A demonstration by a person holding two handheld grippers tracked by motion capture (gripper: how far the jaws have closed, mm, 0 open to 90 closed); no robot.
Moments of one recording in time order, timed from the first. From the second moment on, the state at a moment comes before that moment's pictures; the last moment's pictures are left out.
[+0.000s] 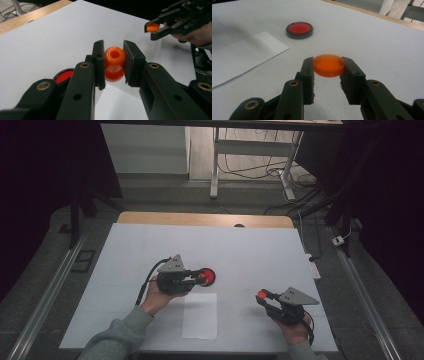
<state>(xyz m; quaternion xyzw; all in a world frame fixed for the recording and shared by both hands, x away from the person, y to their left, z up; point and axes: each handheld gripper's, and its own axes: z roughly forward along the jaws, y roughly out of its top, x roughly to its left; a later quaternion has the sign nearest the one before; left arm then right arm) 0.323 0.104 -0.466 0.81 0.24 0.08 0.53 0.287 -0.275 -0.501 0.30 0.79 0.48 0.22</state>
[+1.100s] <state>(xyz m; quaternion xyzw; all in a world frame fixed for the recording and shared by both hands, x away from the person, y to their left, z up) 0.296 0.110 -0.488 0.84 0.21 0.05 0.50 0.288 -0.274 -0.502 0.30 0.80 0.48 0.21</state>
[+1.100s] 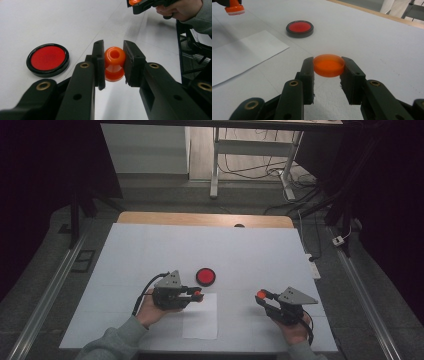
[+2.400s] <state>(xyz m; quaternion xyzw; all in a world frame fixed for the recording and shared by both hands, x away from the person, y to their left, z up) 0.292 0.097 -0.522 0.86 0.22 0.03 0.46 0.288 -0.272 -0.503 0.29 0.80 0.48 0.21</state>
